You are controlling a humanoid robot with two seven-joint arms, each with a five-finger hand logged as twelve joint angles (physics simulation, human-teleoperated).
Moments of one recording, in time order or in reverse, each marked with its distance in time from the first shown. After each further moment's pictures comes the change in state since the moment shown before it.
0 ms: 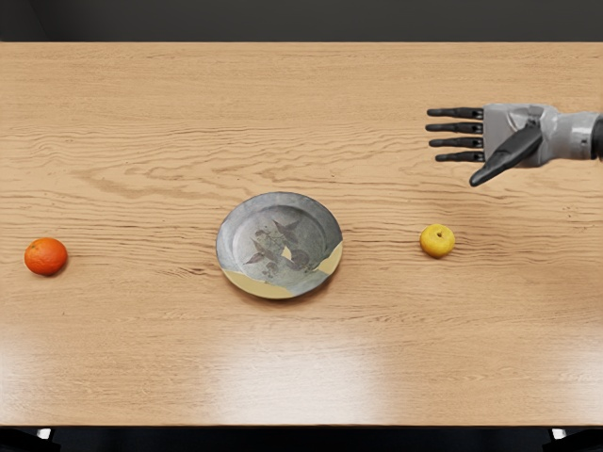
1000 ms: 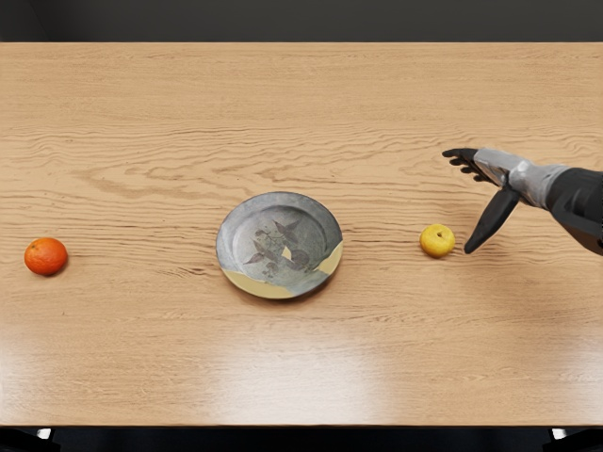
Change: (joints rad) left arm 0.000 0.000 0.000 0.000 0.000 0.000 0.000; right arm -0.112 -0.091 -0.061 0.581 -0.928 -0.699 0.029
